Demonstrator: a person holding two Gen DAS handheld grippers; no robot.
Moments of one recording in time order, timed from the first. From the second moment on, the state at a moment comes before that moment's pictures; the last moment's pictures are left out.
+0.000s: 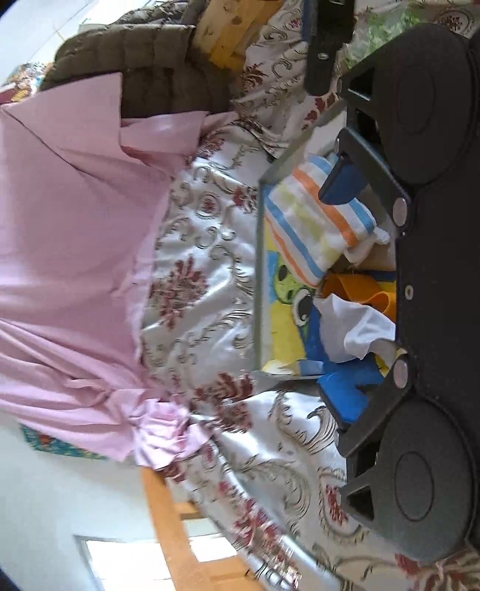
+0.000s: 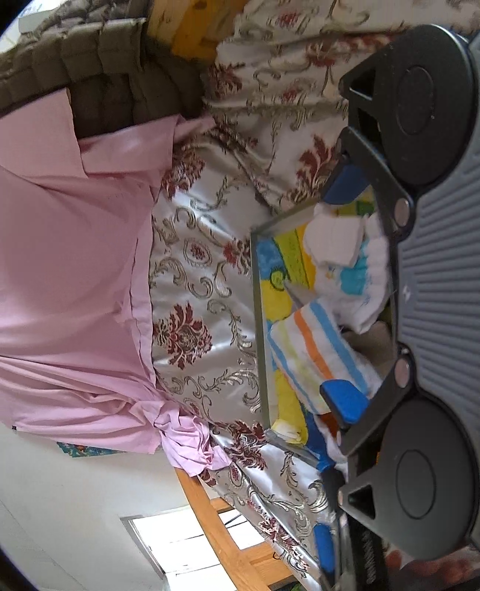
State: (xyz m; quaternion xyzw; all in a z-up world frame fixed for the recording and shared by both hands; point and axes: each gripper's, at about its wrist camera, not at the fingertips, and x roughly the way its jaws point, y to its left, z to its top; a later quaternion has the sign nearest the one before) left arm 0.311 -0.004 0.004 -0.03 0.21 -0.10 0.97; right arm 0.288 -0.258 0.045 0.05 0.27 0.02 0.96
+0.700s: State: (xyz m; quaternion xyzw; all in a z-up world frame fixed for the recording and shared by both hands) left arm 0.144 -0.030 0.017 -0.03 0.19 -0.10 0.98; right arm 0.130 -0.287 0.055 0.04 0.25 -0.02 0.97
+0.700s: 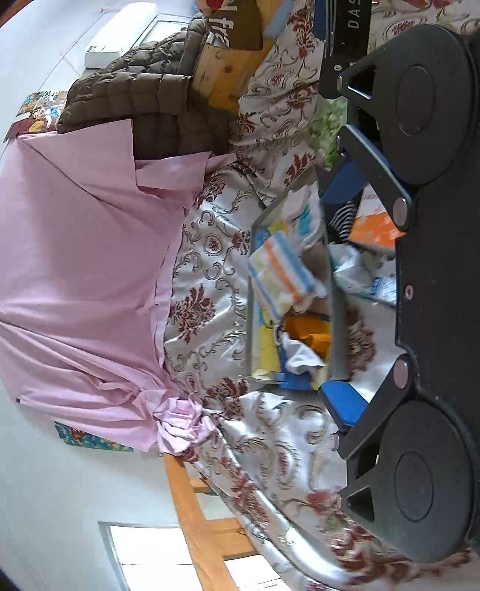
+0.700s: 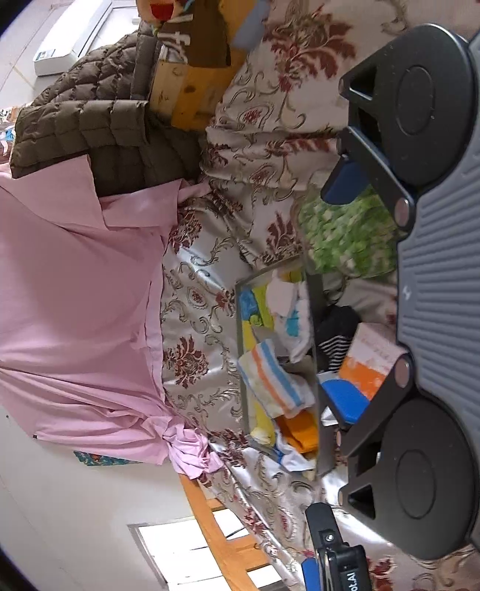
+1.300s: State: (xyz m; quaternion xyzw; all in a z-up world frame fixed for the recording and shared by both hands) left arm 0.121 -0.031 -0.023 0.00 0.27 -0.05 0.96; right arm 0.114 -0.281 0.022 0.06 0.37 -0.06 0.93
